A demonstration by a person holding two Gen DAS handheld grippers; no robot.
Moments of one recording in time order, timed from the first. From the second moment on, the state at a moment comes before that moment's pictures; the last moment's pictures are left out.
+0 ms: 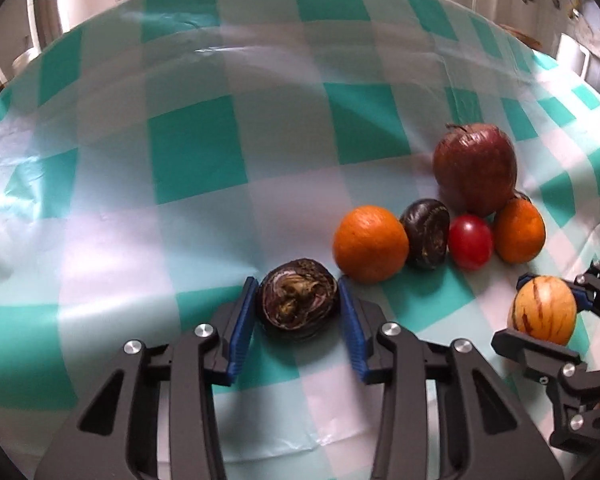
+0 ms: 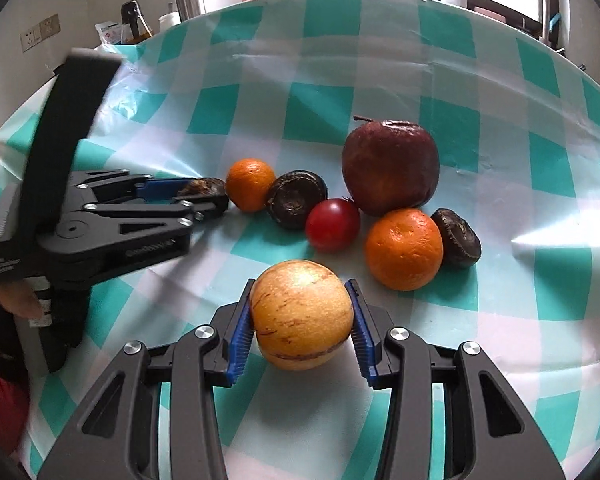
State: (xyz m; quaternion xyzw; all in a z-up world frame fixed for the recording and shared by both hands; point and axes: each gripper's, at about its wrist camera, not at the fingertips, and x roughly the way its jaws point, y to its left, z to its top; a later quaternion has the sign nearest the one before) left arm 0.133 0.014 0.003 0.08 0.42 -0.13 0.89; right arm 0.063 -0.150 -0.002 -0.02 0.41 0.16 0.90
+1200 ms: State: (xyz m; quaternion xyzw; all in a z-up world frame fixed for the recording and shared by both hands) left arm 0.099 0.022 0.021 0.06 0.37 -0.06 0.92; right arm 0.056 -0.158 0.005 -0.01 0.38 0.16 0.91
